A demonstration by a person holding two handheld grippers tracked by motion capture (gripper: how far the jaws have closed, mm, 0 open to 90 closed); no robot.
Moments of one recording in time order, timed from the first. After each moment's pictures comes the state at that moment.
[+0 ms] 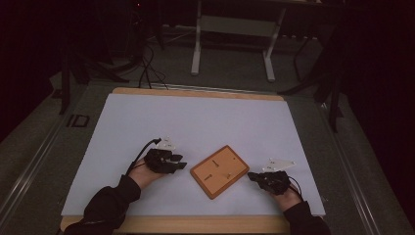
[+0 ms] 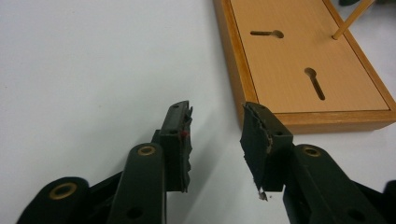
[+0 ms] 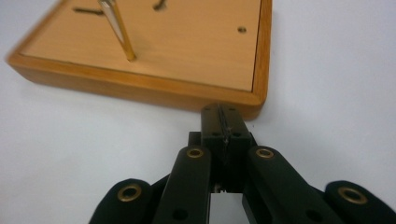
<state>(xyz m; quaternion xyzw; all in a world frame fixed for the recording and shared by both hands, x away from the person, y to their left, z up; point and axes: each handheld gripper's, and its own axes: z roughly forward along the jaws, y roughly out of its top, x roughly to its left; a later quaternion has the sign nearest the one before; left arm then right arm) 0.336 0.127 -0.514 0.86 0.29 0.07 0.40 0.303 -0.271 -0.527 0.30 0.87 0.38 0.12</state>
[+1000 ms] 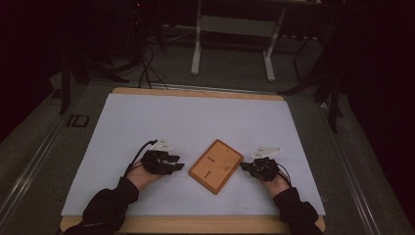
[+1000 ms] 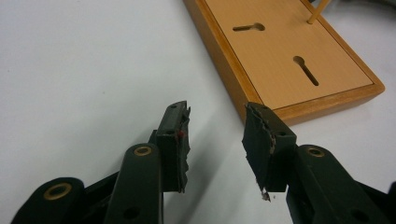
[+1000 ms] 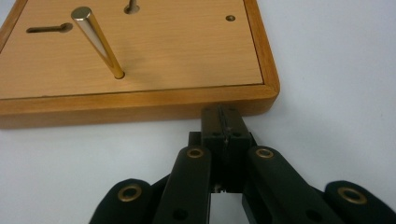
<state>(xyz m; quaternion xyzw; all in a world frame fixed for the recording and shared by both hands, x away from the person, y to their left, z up) 0.335 0.136 -0.522 0.86 0.30 0.06 0.41 0.344 -0.246 -0.530 0.31 0.87 0.36 0.11</state>
